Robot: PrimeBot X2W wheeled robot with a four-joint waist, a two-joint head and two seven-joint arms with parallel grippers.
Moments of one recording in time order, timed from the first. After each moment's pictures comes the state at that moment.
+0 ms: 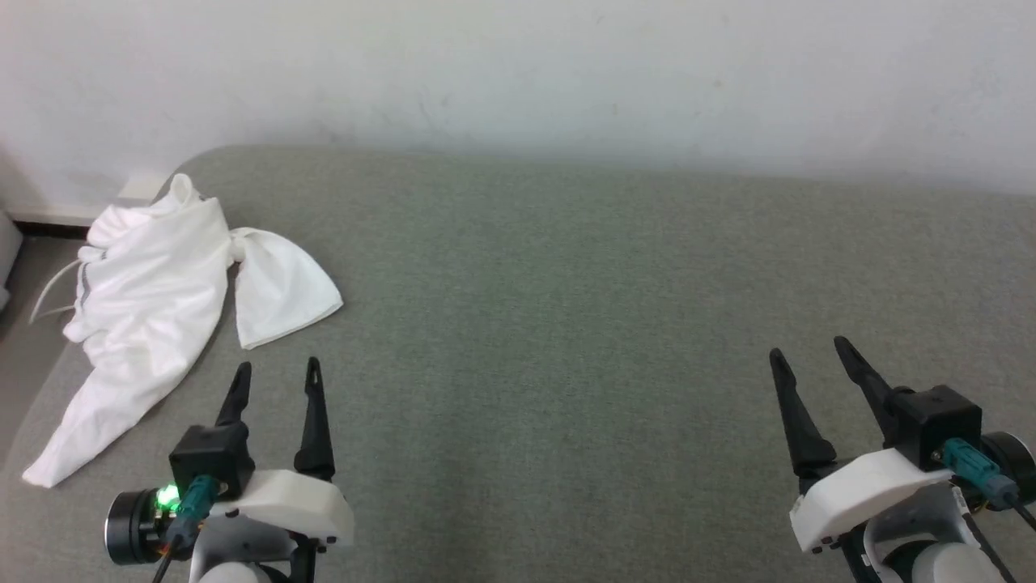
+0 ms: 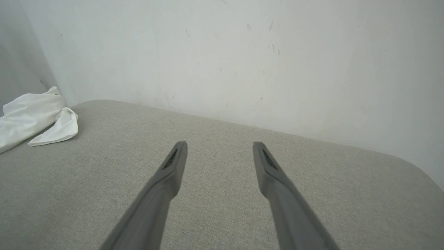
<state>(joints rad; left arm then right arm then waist) -0.01 0.06 0.02 0.01 -0.05 0.05 -0.08 0.02 -0.05 0.01 -0.07 0.05 0.13 0.04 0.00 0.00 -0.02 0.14</state>
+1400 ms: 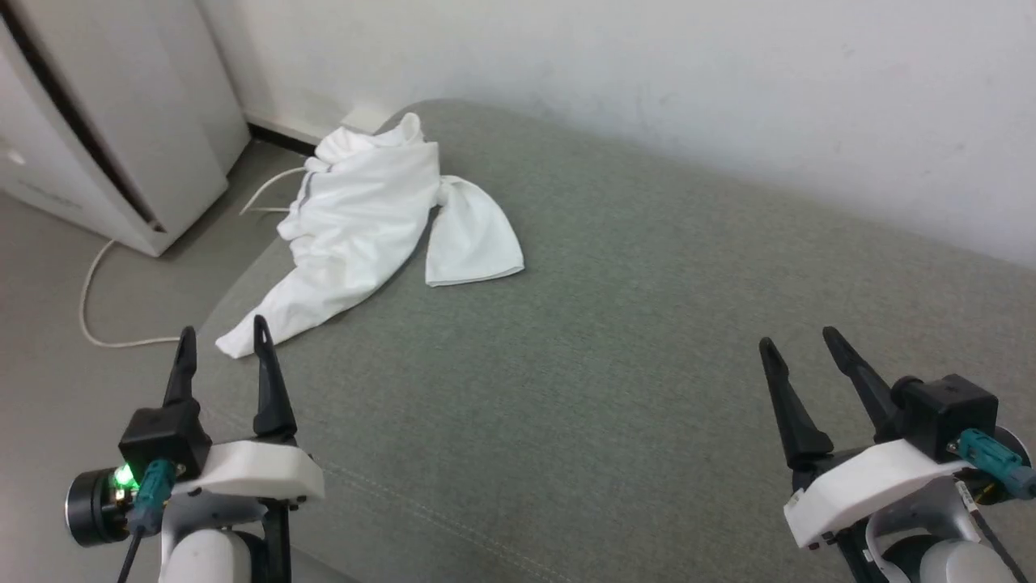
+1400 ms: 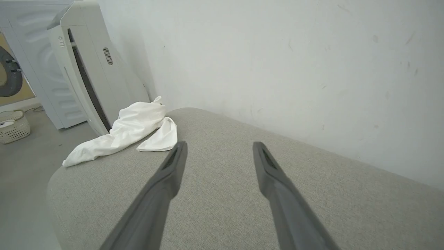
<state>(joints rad) -0.08 0.07 0.07 0.05 -0.08 0.11 -0.18 0.02 -0.05 0.03 -0.14 0.16 0.13 0.10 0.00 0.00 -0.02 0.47</state>
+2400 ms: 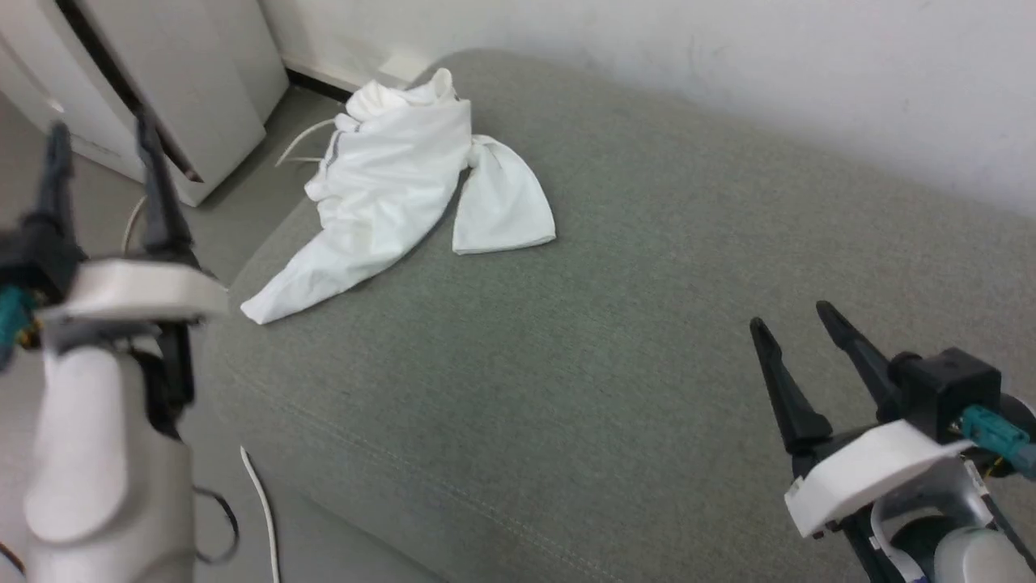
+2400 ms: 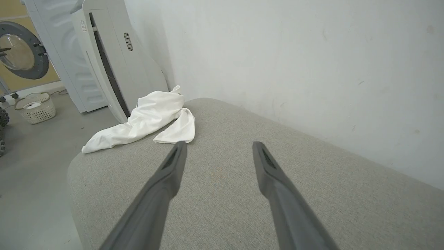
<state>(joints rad) -0.44 0.19 0.13 0.20 -0.15 0.04 -0.24 0.00 -0.08 0.07 -0.25 0.16 0.13 0.20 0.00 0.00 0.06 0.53</state>
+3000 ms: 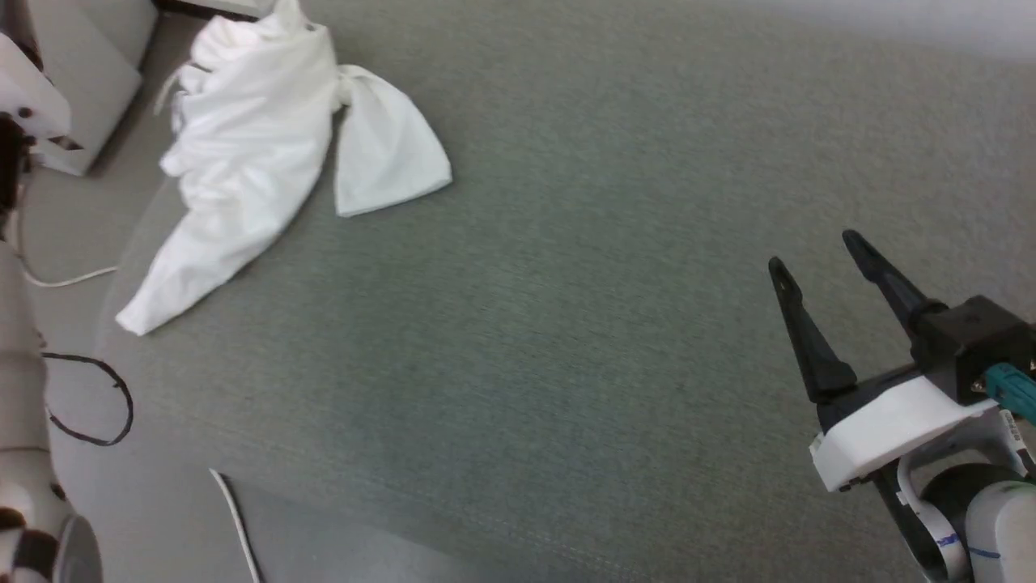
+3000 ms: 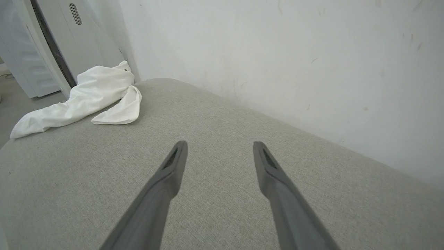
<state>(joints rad) -0.96 0.39 0.14 0.62 -0.25 -0.05 0.13 -0.10 -0.18 0.10 -0.32 0.10 0.13 0.24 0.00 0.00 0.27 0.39</state>
